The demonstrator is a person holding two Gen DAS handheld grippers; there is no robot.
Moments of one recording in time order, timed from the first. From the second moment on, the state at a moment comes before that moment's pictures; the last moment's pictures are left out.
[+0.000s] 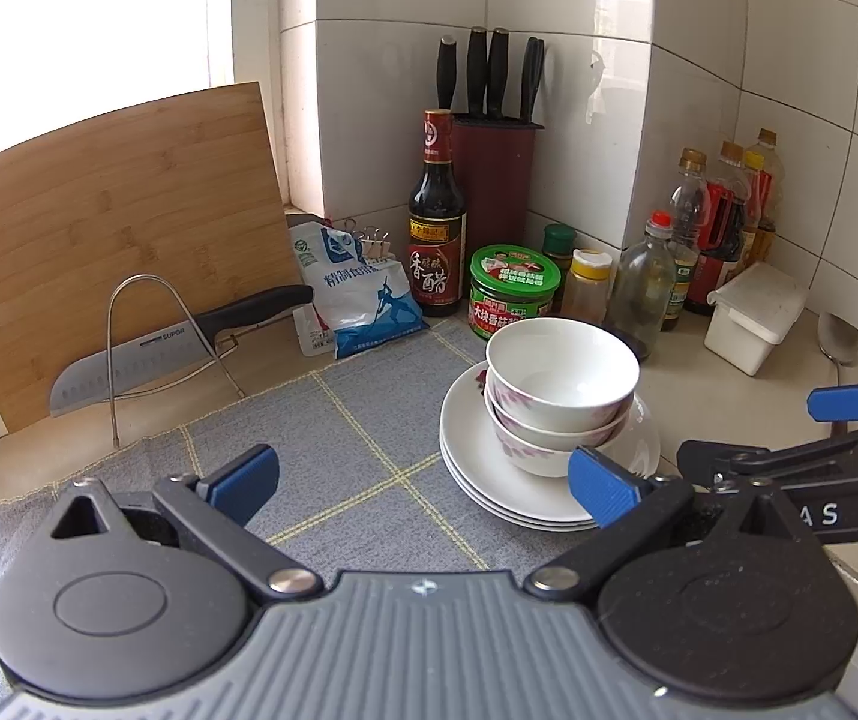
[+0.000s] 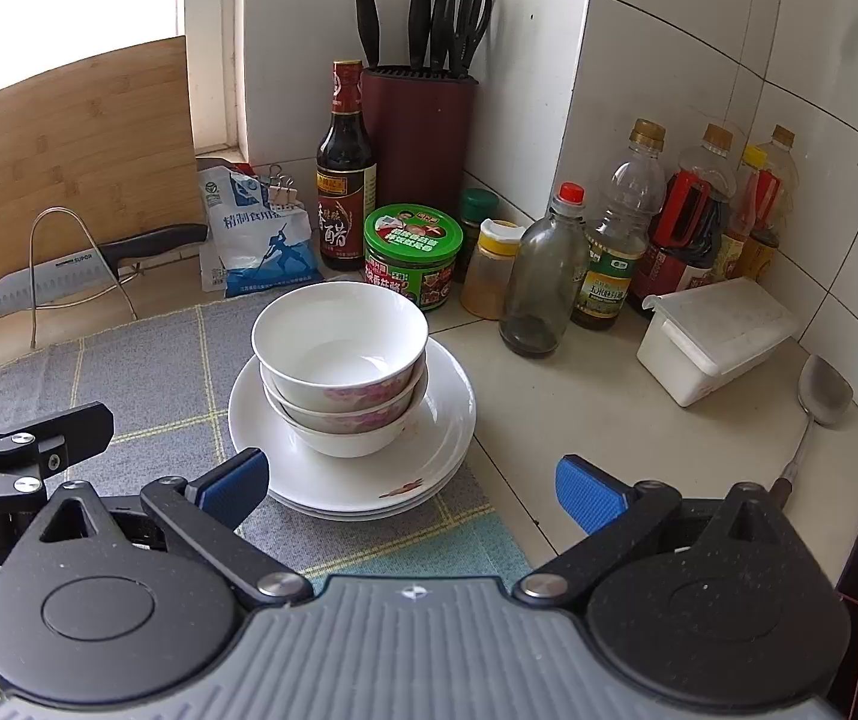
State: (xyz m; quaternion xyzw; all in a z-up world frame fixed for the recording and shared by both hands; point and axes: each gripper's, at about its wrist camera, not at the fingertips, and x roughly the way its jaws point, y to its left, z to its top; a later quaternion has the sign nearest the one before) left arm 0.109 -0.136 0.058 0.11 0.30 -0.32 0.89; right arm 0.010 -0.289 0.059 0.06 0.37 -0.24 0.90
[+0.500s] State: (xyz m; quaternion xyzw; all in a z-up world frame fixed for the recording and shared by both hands) left arm 0.110 -0.135 0.059 0.11 0.30 -0.32 0.89; right arm 0.011 -0.288 0.062 0.05 0.37 -0.24 0.90
